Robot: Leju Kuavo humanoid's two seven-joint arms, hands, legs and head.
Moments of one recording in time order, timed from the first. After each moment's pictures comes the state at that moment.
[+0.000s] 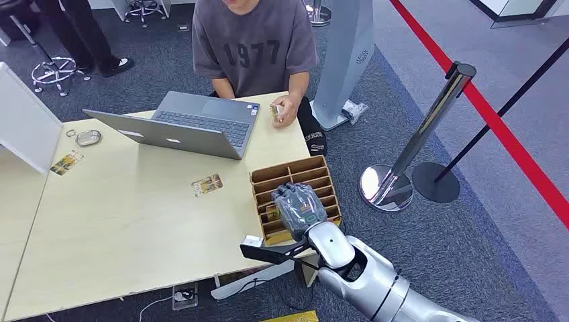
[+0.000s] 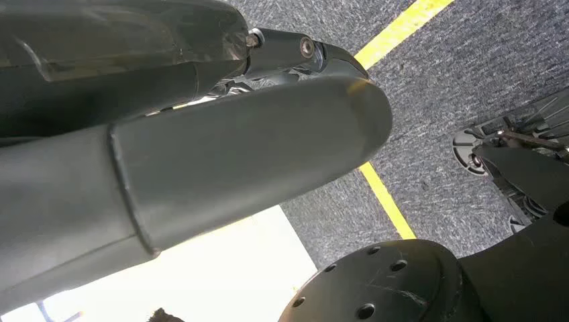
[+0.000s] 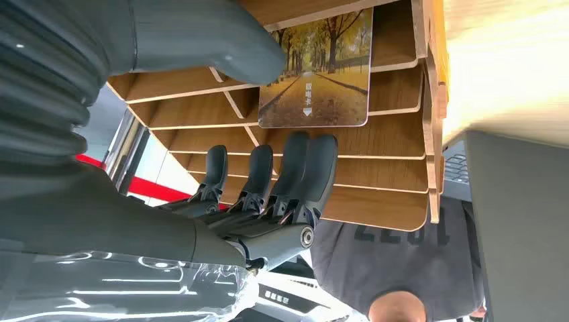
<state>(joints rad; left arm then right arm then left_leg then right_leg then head) -0.21 0.20 -1.00 -0.23 0.69 -0.27 0.30 -0.29 -0.21 0.90 -1.50 0.89 0.00 0.51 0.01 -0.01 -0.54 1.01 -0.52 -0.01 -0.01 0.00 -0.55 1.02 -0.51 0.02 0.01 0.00</state>
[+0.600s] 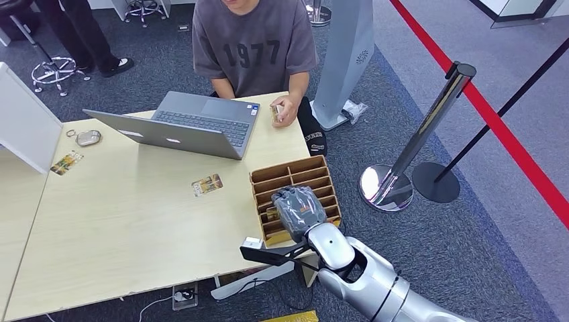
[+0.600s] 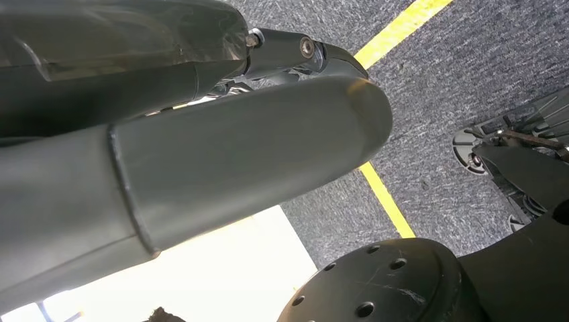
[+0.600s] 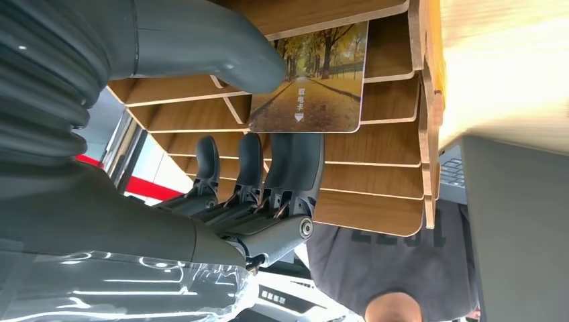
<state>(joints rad) -0.21 0.20 -1.00 -0.23 0.69 -0.27 0.30 -0.28 -0.21 0.90 -1.50 0.90 0.01 0.50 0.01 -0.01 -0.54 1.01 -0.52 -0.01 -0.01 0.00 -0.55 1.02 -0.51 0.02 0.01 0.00</state>
